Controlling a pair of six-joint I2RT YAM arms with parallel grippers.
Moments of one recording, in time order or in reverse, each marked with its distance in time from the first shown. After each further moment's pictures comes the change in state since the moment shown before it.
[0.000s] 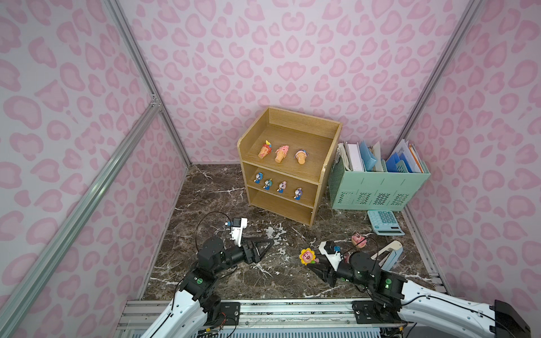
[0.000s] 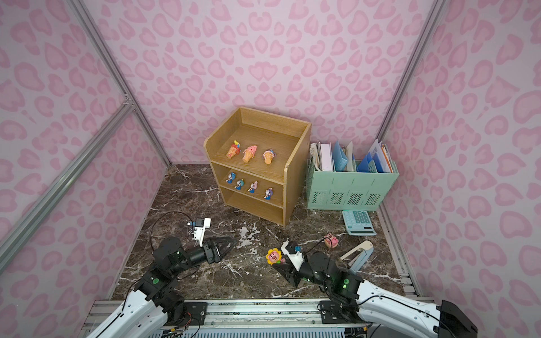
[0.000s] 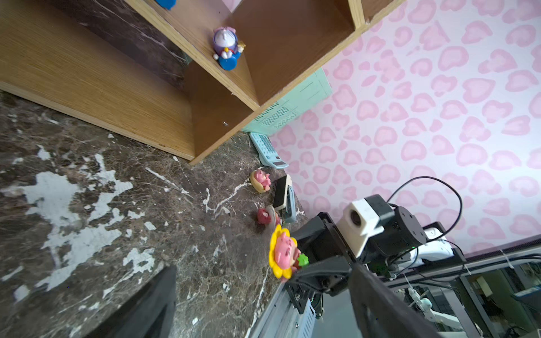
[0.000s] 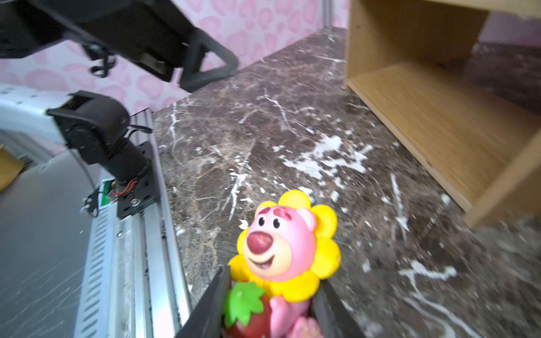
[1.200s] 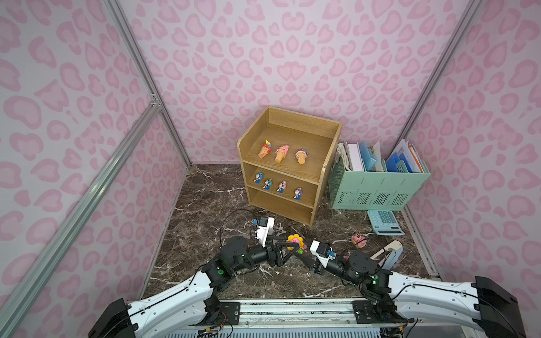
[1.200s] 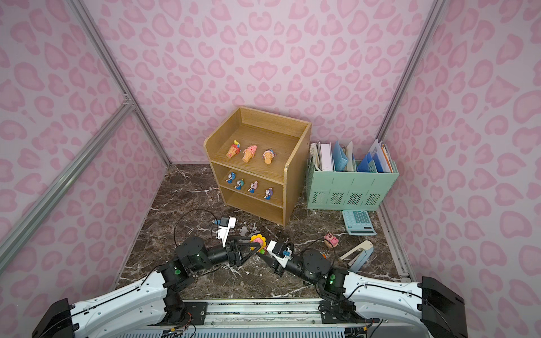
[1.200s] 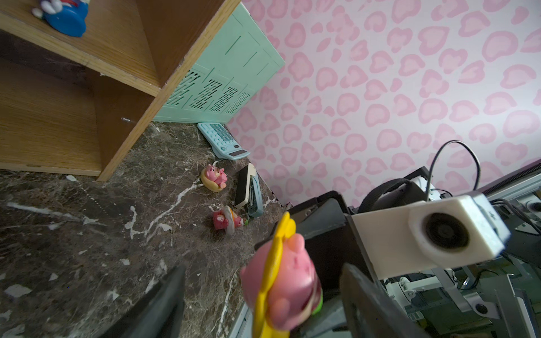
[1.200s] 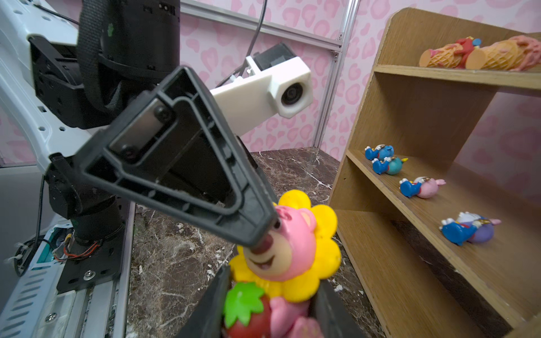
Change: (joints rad) left arm -0.377 0.339 0.095 0.344 -0.224 0.013; right arm 0.105 0.250 0.117 0.415 0.171 -0.280
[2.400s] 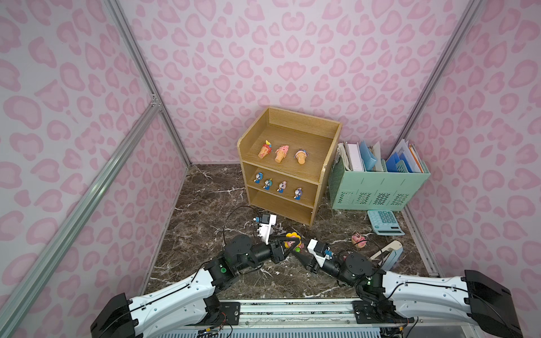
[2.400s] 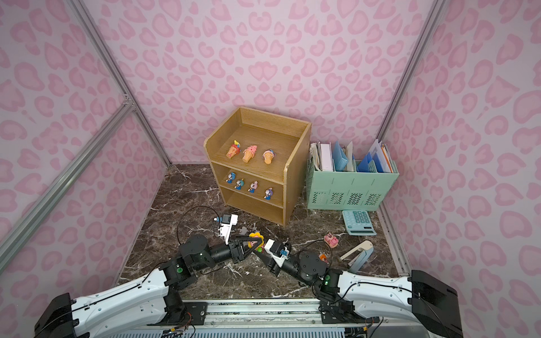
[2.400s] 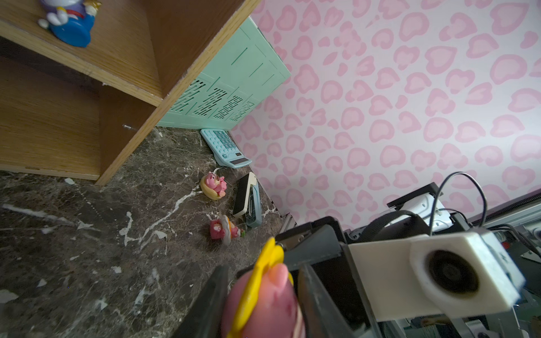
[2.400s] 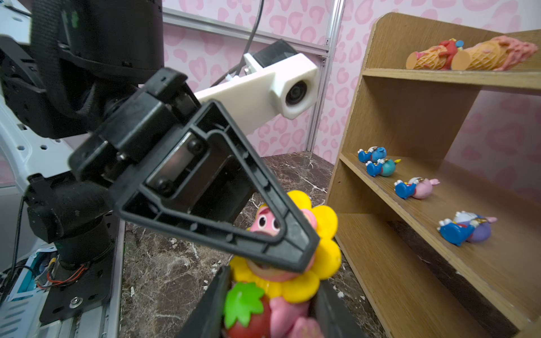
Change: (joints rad) left arm -0.040 0.017 0.060 -0.057 -0.093 -0.035; right arm 0.037 0.092 0.006 0.111 0.090 0.042
